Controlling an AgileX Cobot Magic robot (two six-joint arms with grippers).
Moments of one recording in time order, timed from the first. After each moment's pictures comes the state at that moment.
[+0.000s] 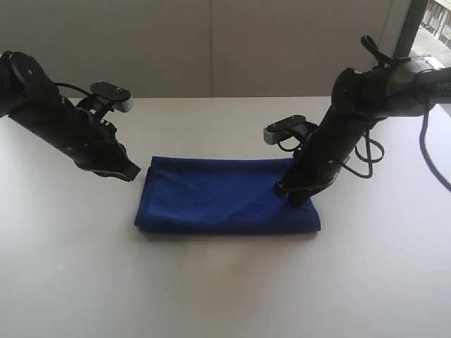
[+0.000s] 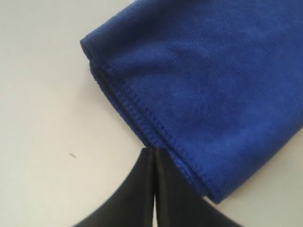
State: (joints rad) left arm -0.28 1.84 -1.25 -0.54 0.66 0.81; right arm 0.11 2.11 -1.48 0.30 0.87 -0.60
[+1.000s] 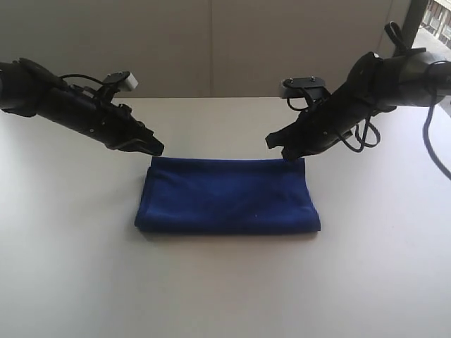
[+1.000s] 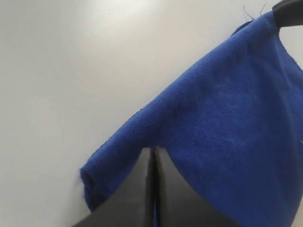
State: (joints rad) left arm -0.17 2.17 -1.60 -1.03 0.88 1.11; right arm 0.05 2.16 -1.57 0.52 0.64 -0.55
